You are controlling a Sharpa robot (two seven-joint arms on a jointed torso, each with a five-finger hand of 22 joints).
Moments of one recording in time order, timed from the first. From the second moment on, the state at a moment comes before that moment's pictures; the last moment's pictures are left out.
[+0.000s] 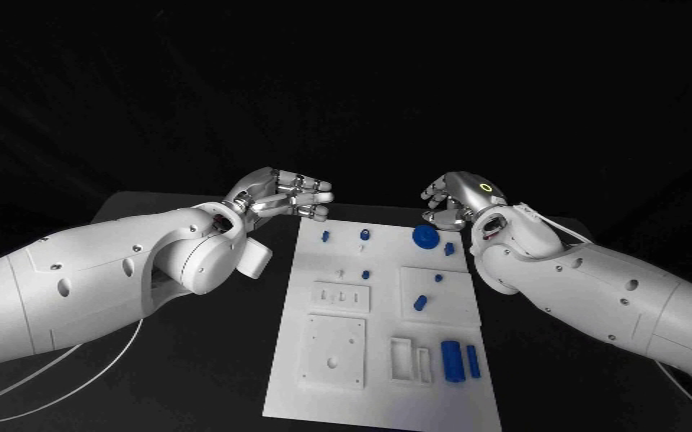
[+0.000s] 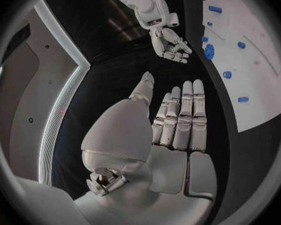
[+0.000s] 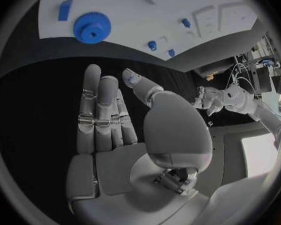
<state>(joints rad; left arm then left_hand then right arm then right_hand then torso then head) 1.36 -0.85 -0.11 1.50 -0.25 -0.24 0.27 1.39 0.00 -0.04 -0.05 0.05 0.92 0.16 0.07 0.07 1.08 0.13 0.06 0.06 1.16 0.11 0.07 0.07 0.08 0.98 0.10 0.32 0.08 1.13 -0.66 0.14 1.24 -1.65 -0.51 -0.28 1.24 -0.20 0.55 -0.23 0.13 1.08 0.12 0.07 0.06 1.33 0.04 0.08 0.07 1.44 -0.05 0.80 0.66 0.15 1.33 -0.05 0.47 0.67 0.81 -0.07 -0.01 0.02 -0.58</state>
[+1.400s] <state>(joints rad) 1.36 -0.83 -0.12 1.46 -0.25 -0.23 0.27 1.39 0.00 -0.04 -0.05 0.05 0.92 0.16 0.07 0.07 1.08 0.13 0.06 0.06 1.16 0.11 0.07 0.07 0.08 0.98 0.10 0.32 0.08 1.11 -0.56 0.15 0.97 -1.47 -0.26 -0.14 1.24 -0.13 0.21 -0.18 0.34 0.98 0.11 0.07 0.07 1.38 0.00 1.14 1.31 1.46 -0.07 1.19 1.22 0.12 1.45 -0.09 0.44 0.89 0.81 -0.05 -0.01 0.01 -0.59</state>
